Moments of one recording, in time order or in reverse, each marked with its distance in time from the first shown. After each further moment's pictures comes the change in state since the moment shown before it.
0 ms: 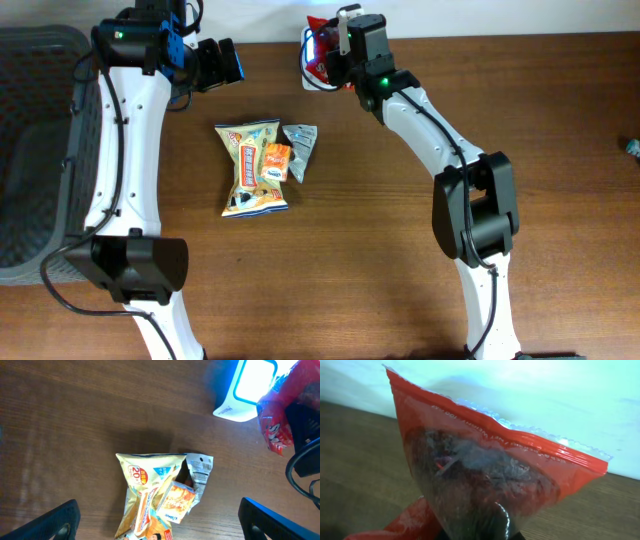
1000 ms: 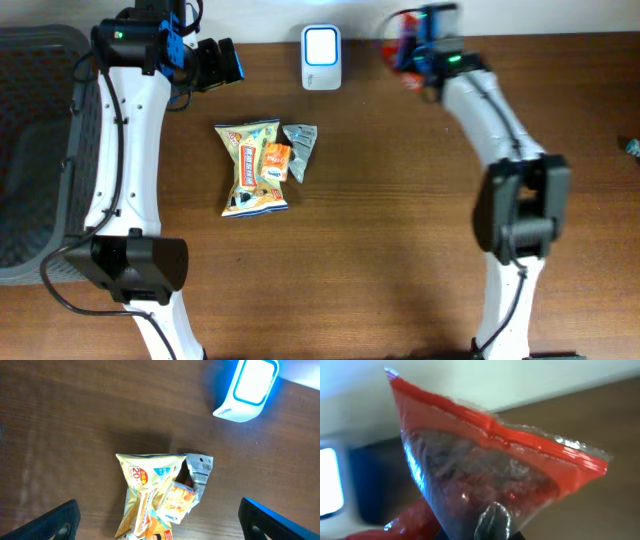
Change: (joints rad) left arm 0.000 0.000 0.000 0.002 0.000 0.000; right arm -0.248 -0.084 0.002 -0.314 0.156 0.311
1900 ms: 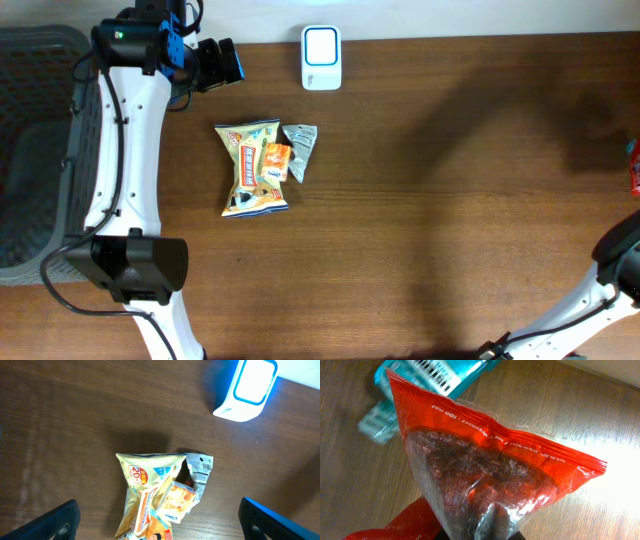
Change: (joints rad) left arm 0.000 0.000 0.000 -0.002 0.000 0.000; right arm -0.845 -0.046 0.013 -0.525 0.190 0.137
